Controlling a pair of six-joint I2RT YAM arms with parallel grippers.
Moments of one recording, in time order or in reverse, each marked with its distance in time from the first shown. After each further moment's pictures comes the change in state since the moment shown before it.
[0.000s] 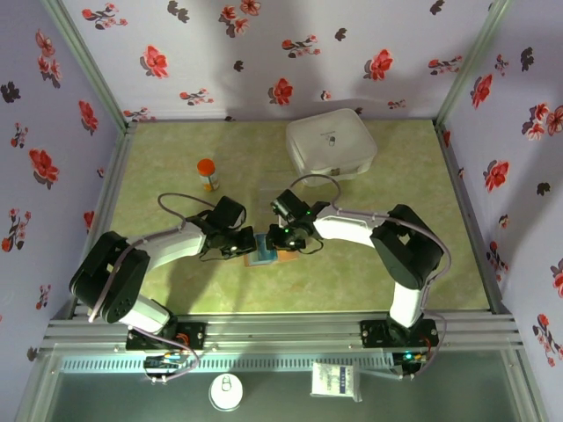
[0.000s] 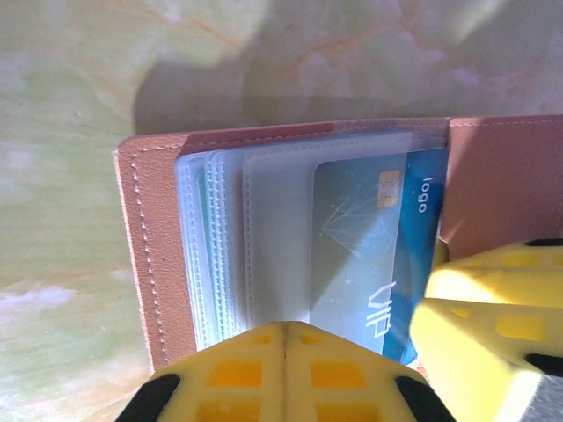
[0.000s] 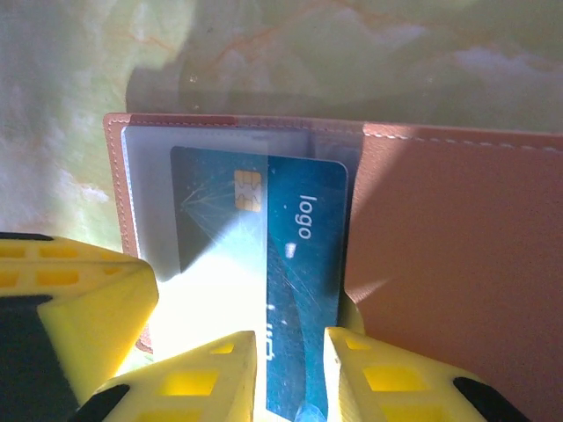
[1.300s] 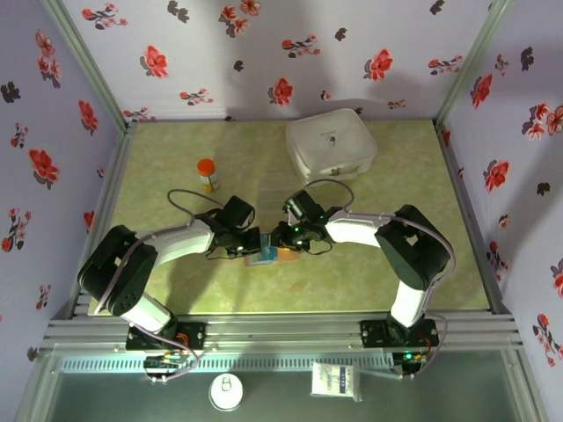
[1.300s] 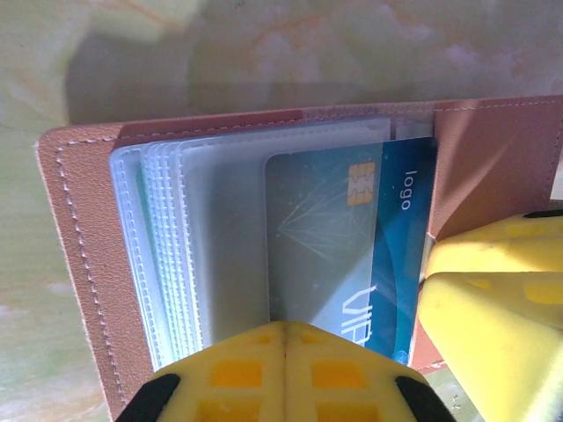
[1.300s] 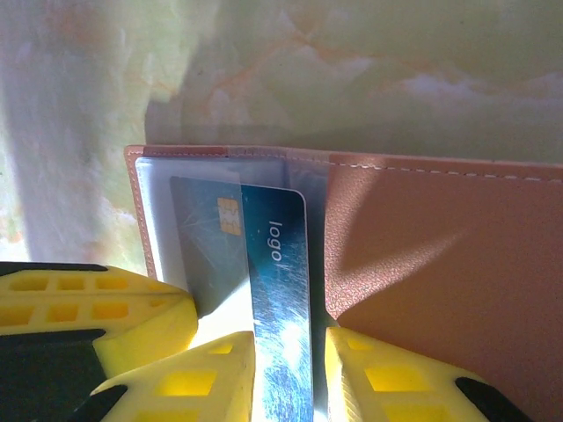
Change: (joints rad) left arm -0.052 0.059 0.058 -0.029 -0.036 0.000; right arm -0.078 -0.031 -0.149 0.234 -0.129 0.069
